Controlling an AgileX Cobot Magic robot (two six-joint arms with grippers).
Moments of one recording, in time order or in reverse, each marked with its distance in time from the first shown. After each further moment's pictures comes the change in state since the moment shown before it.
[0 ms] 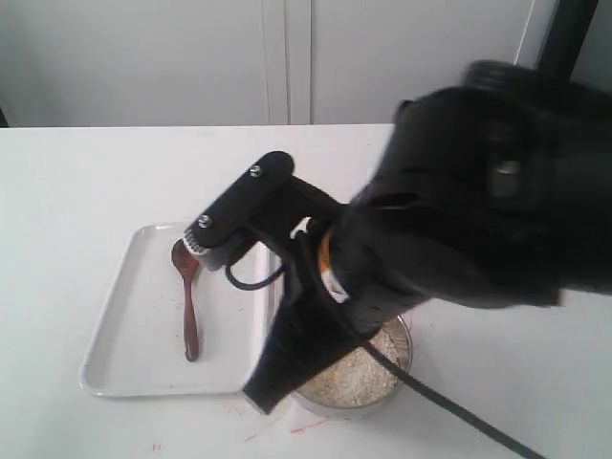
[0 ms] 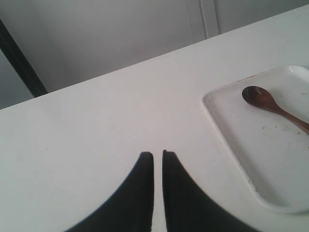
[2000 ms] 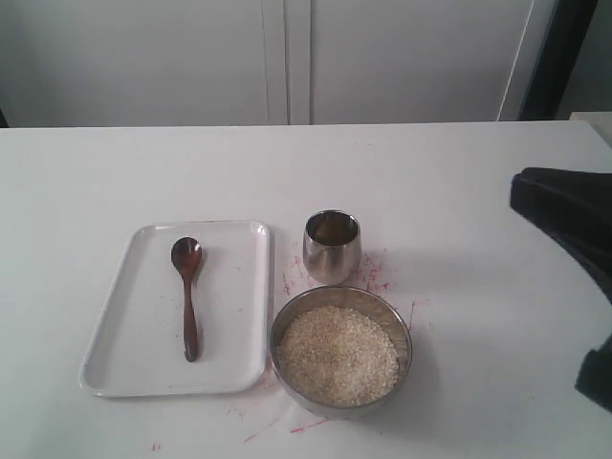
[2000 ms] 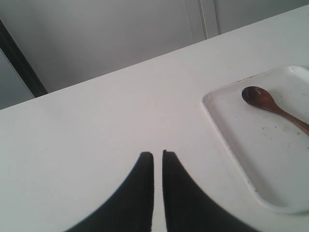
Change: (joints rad) left arm 0.000 0.000 0.000 0.000 0.000 0.000; right arm -0.270 -0.966 0.587 -0.150 -0.610 0.153
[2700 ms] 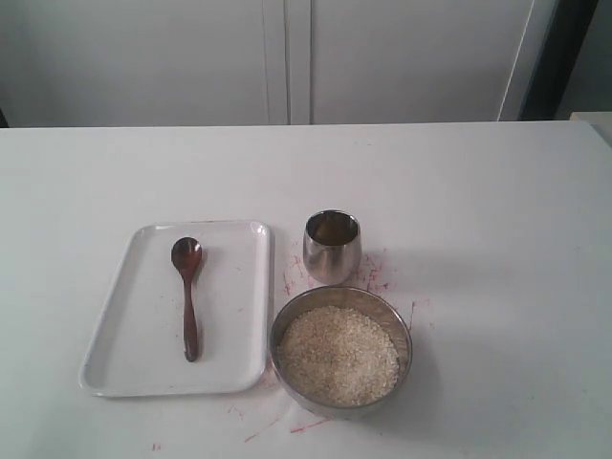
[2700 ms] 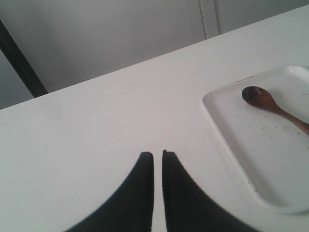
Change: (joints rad) left arm 0.000 0.000 0.000 0.000 0.000 0.000; right arm -0.649 -0.269 0.289 0.000 -0.349 0.343
